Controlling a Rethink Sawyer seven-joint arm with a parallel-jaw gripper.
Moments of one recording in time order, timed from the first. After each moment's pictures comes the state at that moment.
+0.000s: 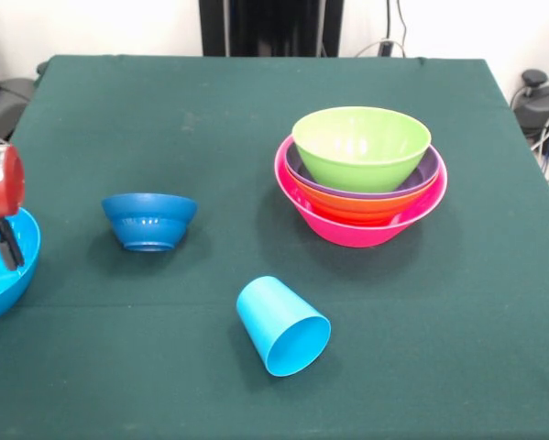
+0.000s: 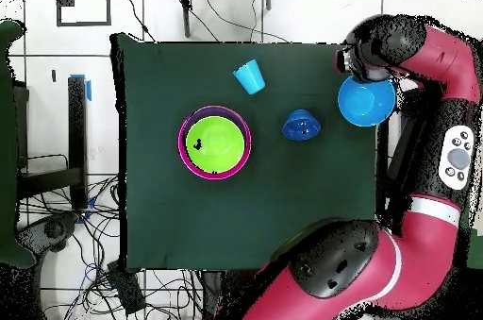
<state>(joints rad) -0.62 -0.19 0.44 0.56 -0.46 1.23 1.22</state>
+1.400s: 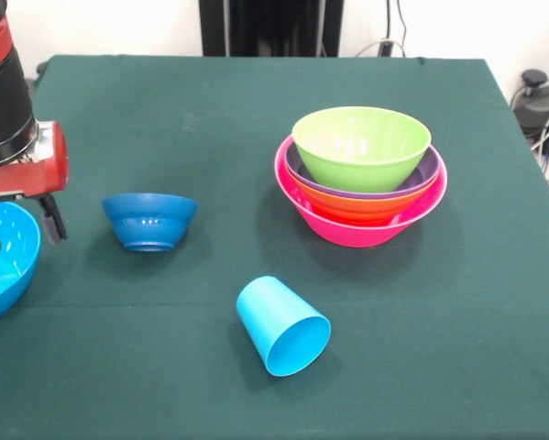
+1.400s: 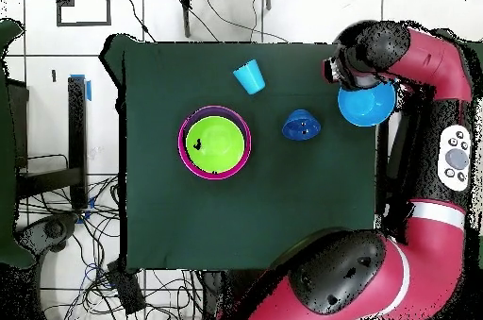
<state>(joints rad) -0.62 -0.27 0.43 0.71 -0.46 1.22 1.22</state>
